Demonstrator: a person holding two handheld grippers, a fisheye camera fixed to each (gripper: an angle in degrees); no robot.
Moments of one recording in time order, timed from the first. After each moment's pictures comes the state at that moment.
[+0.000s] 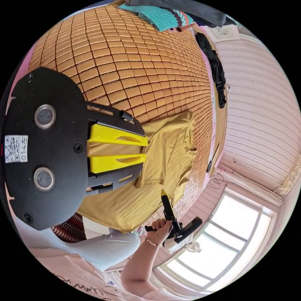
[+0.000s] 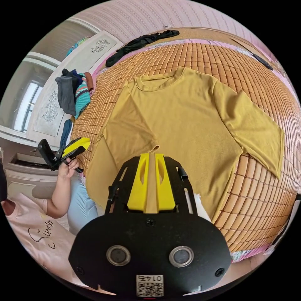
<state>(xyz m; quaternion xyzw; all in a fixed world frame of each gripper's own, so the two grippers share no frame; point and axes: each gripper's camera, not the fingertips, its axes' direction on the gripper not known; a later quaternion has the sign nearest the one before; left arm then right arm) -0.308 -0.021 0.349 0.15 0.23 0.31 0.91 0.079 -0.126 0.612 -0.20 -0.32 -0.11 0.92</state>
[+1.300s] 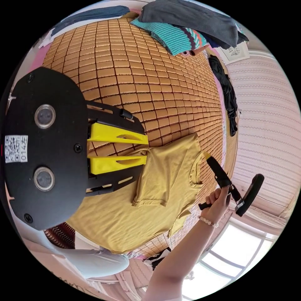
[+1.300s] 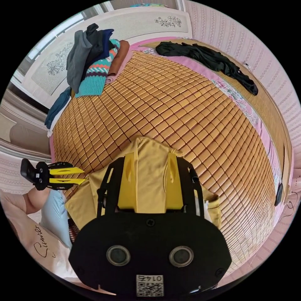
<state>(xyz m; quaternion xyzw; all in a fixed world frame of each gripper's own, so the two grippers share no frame) -0.275 -0.078 0.337 0.13 0.14 0.24 0.95 -0.049 -0.263 0.605 -0.16 -0.29 -0.37 0.87</state>
